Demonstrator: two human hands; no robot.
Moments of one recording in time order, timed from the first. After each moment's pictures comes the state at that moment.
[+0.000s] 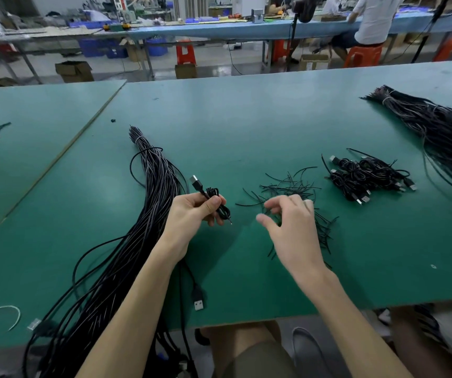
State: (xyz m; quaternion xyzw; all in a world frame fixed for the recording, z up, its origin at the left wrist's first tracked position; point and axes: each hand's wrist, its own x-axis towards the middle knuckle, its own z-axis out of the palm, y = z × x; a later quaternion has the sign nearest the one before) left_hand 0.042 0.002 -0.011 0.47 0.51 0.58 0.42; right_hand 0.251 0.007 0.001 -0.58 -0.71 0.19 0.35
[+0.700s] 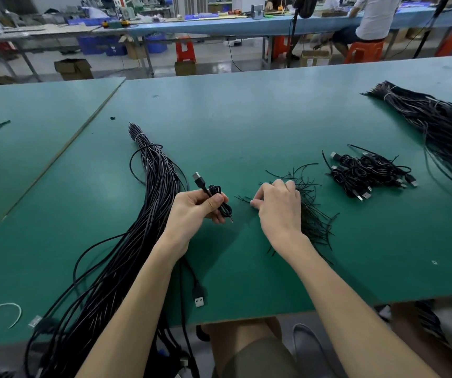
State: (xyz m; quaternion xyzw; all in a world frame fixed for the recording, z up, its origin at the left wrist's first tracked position) left_hand 0.045 0.003 -0.010 0.47 0.50 0.58 0.43; right_hand 0.221 0.058 -0.010 -0.63 -0.74 0.07 0.23
